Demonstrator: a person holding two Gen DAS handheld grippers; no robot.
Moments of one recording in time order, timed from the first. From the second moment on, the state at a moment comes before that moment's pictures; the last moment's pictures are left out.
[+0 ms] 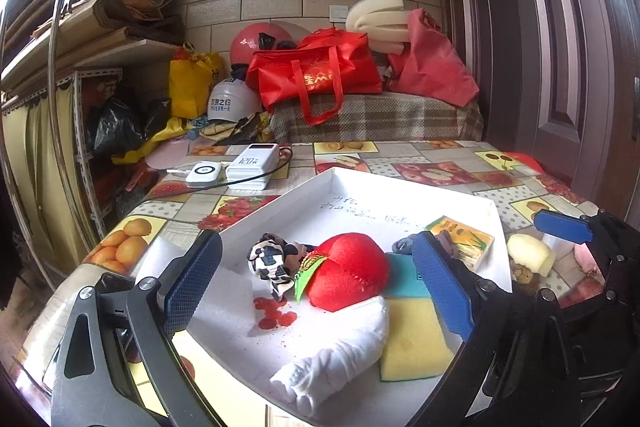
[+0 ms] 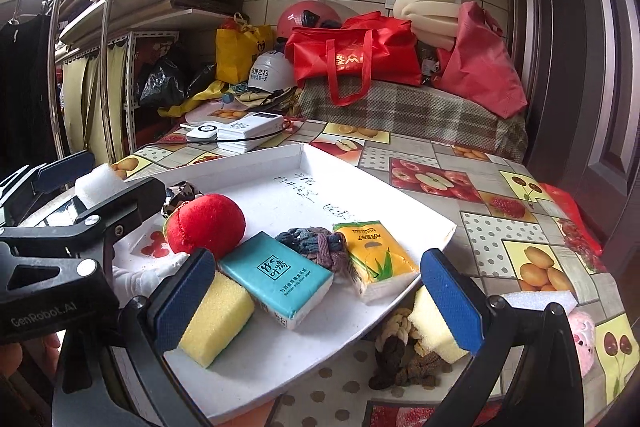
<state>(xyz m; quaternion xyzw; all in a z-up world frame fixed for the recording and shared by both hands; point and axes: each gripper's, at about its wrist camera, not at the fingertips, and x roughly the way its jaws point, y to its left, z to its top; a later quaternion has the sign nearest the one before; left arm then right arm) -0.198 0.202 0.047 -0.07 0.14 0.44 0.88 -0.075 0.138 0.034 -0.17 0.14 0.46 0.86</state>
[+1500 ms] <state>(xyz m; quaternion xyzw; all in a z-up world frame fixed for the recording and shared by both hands) 0.007 0.141 0.024 -0.06 0.34 0.29 0.90 0.103 -0.033 0.011 -0.07 0.37 0.36 0.86</state>
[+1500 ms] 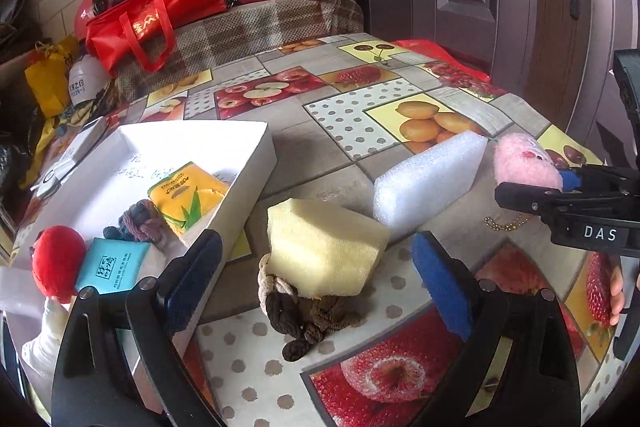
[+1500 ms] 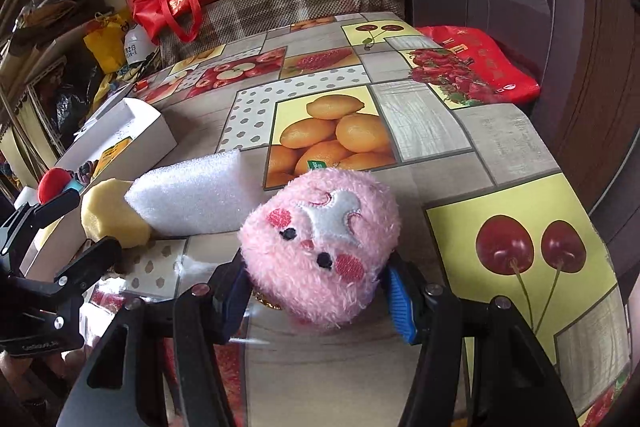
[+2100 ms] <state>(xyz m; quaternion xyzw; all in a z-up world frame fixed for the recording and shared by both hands) -0.003 0.116 0.040 -0.02 0.27 0.26 0.93 0.110 -0.046 0.013 -0.02 0.37 0.37 0.85</state>
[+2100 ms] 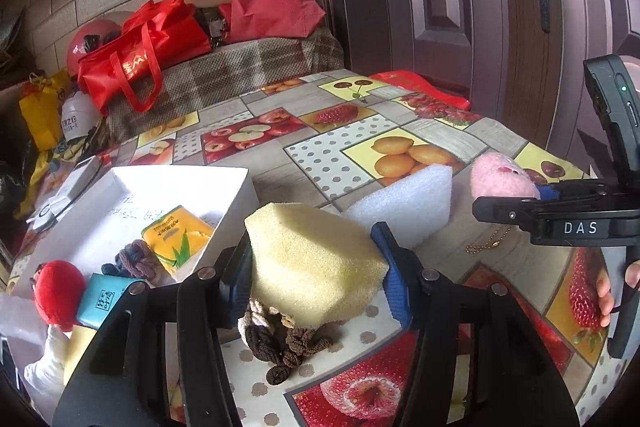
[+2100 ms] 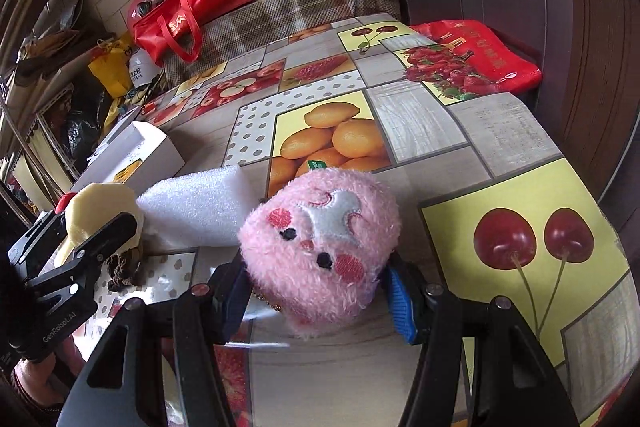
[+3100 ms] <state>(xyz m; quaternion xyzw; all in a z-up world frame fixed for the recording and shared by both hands) -0.132 0.129 0.049 -0.04 0.19 0.31 0.93 -0.025 0.010 0.039 -0.10 0.18 0.42 0.88</state>
